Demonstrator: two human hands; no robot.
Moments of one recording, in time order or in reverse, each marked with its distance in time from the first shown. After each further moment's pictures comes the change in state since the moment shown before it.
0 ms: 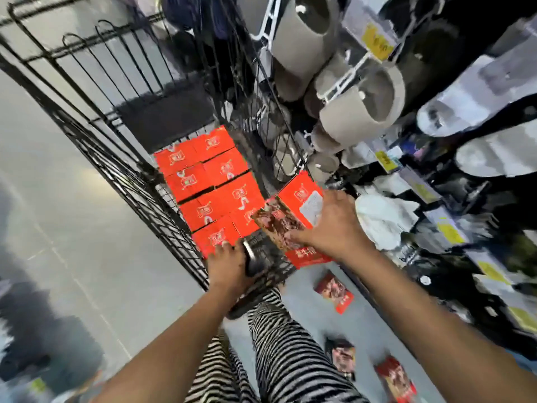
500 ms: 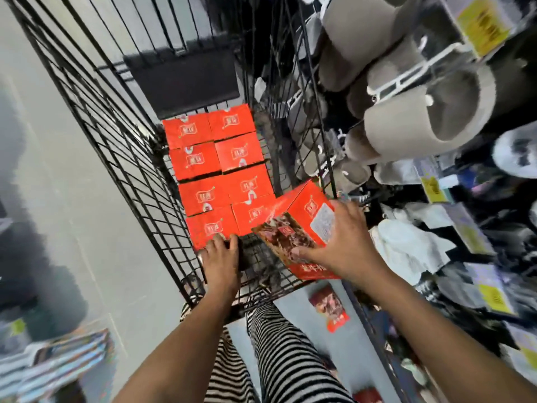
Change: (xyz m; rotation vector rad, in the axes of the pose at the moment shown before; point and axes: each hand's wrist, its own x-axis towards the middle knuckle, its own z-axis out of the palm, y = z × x) left_hand 0.048 0.015 0.067 -0.010 -0.036 -0.320; right_hand 0.055 0.037 0.030 0.017 -0.147 -0.199
